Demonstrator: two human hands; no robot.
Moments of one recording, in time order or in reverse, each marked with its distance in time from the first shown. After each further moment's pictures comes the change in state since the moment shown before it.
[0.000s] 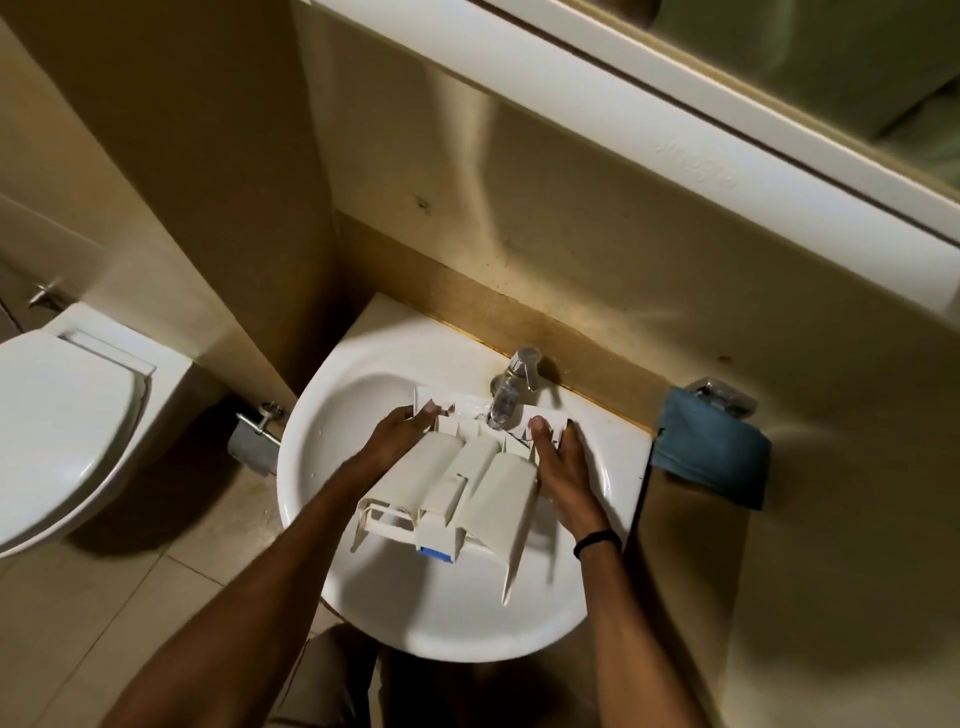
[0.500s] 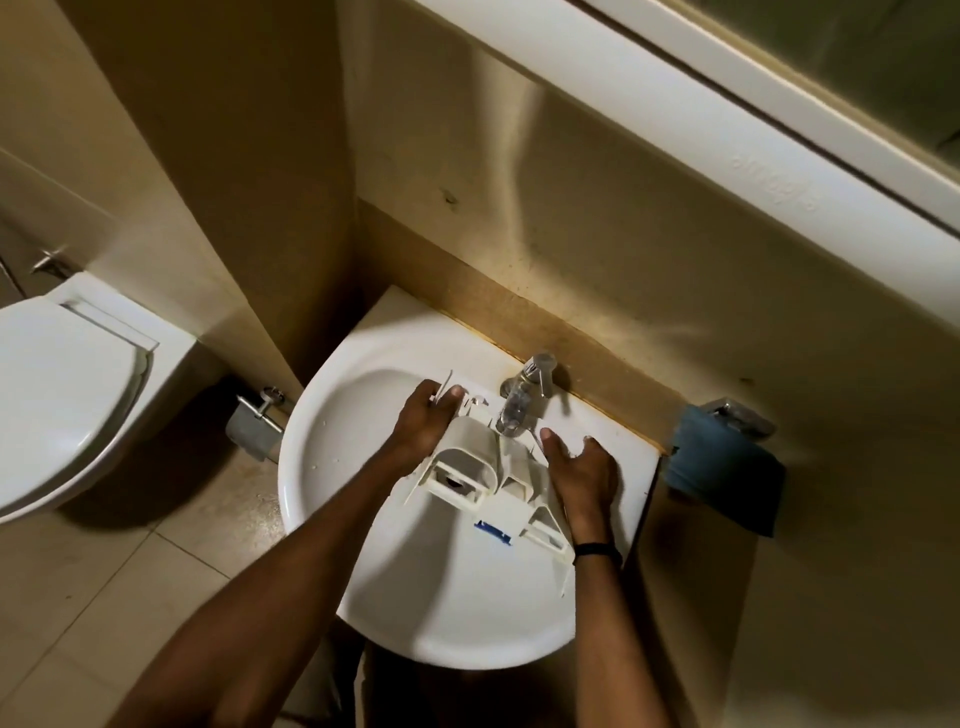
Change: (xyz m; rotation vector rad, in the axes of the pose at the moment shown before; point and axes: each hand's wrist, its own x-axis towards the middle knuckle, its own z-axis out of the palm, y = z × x) left_hand 0.019 0.000 0.024 -0.128 0.037 0.270; right_hand 0.011 -0.002 -0.005 -0.567 0.332 -0.086
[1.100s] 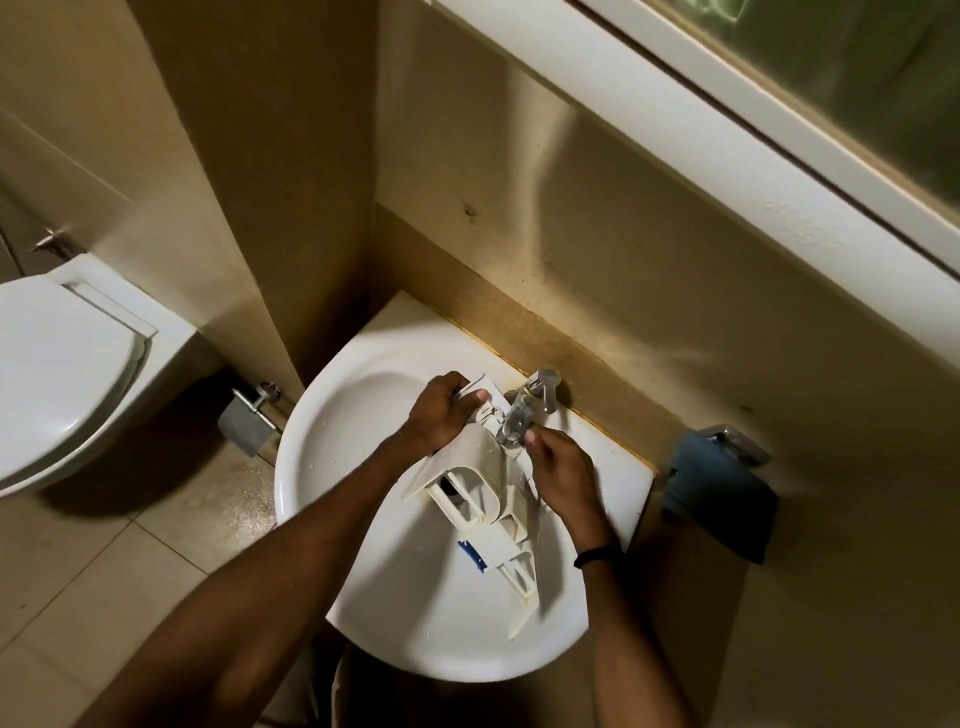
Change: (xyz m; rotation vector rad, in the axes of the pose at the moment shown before) left_hand 0.025 0.019 0.010 0.213 -0.055 0.210; right_hand 0.009 -0.014 -0.003 -0.152 -0.263 -0.497
